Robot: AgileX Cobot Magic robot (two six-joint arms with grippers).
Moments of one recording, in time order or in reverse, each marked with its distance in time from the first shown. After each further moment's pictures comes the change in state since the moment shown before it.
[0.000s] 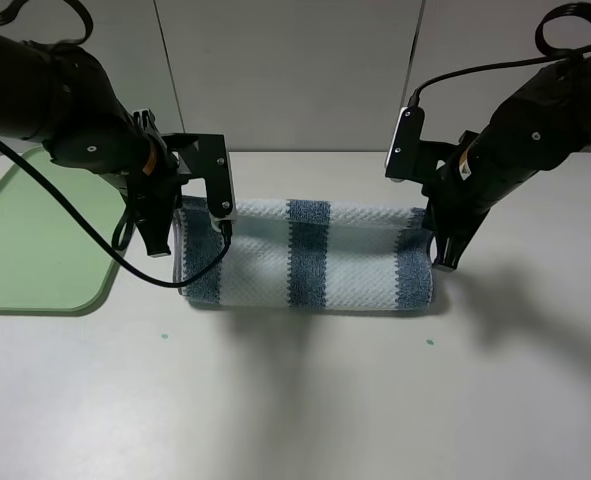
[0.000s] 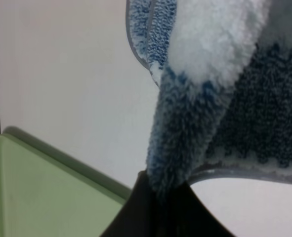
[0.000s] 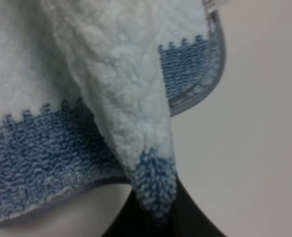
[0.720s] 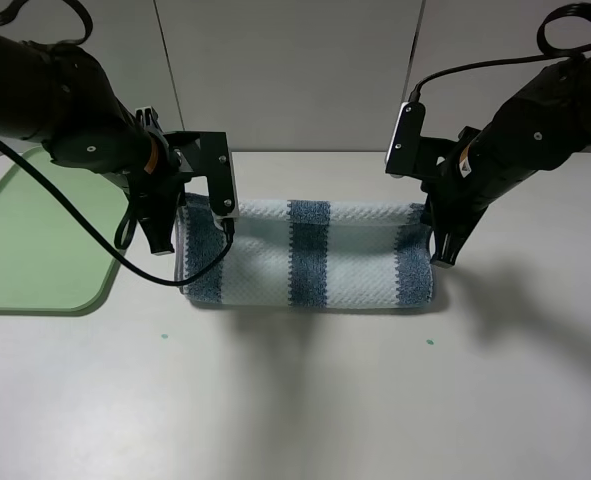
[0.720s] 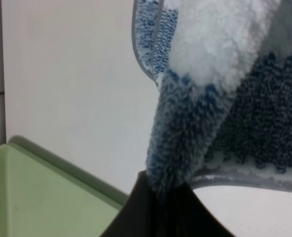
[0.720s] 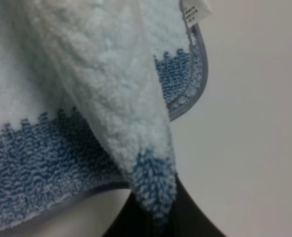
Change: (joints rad) left arm 0.002 0.000 0.000 0.001 -0.035 0.001; right arm -0.008 0.000 0.000 -0.005 -0.034 0.000
